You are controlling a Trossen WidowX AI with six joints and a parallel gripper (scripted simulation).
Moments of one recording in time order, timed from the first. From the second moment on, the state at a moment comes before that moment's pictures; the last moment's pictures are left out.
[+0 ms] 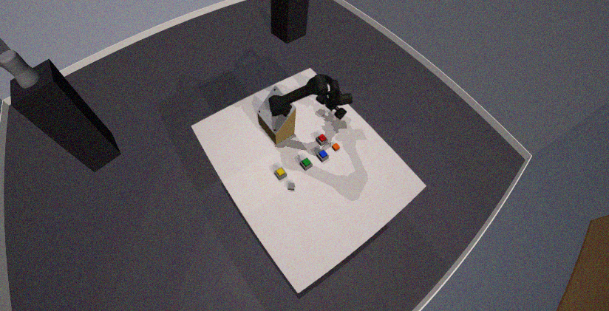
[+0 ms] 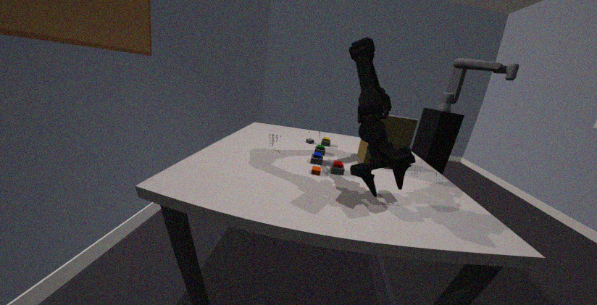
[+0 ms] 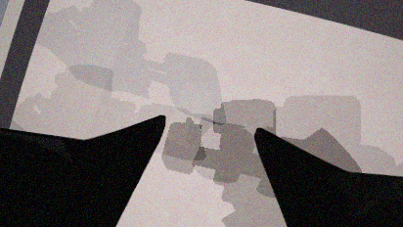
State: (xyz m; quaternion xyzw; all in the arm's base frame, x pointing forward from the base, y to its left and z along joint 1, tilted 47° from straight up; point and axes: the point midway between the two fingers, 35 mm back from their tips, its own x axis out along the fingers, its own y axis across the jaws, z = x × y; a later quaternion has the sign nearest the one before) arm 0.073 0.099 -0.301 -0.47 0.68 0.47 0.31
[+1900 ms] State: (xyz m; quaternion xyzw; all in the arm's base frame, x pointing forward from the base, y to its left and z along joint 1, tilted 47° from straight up) arm 0.232 -0.132 -0.043 -0.23 0.66 -0.34 0.64
